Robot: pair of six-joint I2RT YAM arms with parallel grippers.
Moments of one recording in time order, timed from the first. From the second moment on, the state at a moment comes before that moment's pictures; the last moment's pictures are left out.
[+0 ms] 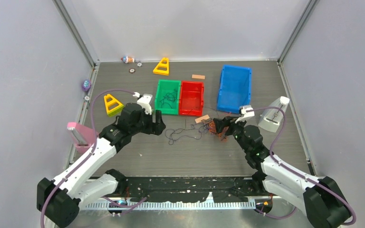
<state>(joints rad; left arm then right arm) -0.53 0.94 0.74 -0.40 0.05 -0.31 0.51 0.85 0.17 0.58 0.14 0.35</state>
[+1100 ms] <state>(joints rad) -0.92 1.41 0.89 -0.26 0.09 -0.07 0.48 1.45 0.60 0.21 0.16 0.42</state>
